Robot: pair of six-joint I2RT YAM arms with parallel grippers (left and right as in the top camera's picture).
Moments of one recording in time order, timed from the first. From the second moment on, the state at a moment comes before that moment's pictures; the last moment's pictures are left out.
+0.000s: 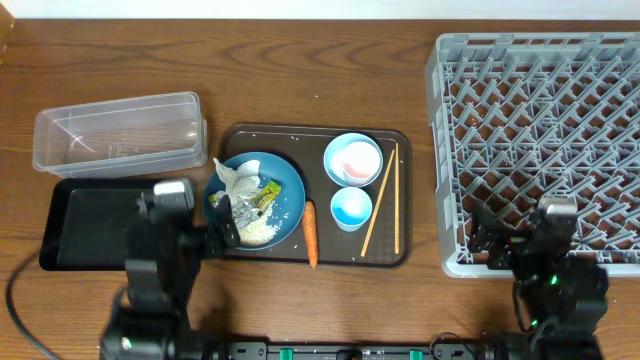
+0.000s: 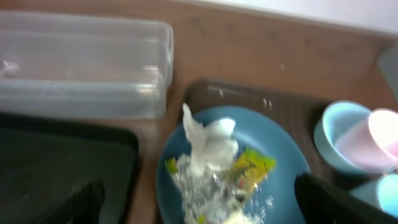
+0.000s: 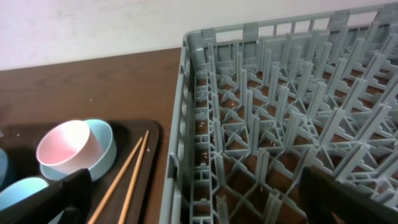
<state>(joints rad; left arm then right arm) -0.10 0.58 0.67 -0.68 -0.06 -0.21 -0.02 0.37 0.50 -0.54 -0.10 0.15</state>
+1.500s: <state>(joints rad) -0.10 1.67 1.06 -0.73 0.08 -0.25 -0.02 0.80 0.81 -0.83 -0.10 0.16</state>
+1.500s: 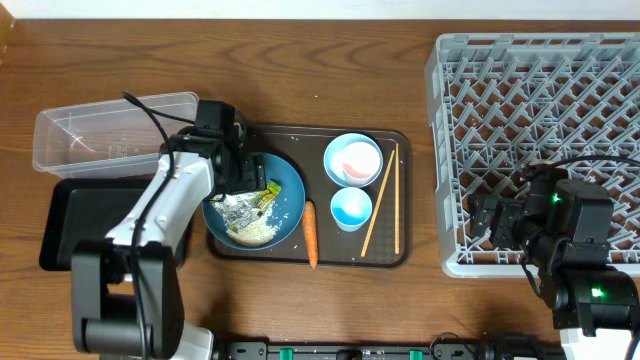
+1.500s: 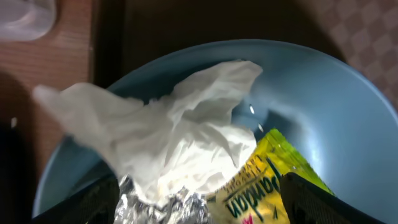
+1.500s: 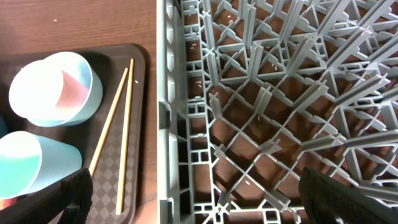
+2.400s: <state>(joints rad) -0.10 1.52 1.09 -0.71 0.07 -0.25 -0.02 0.80 0.81 -0.84 -0.09 0.16</state>
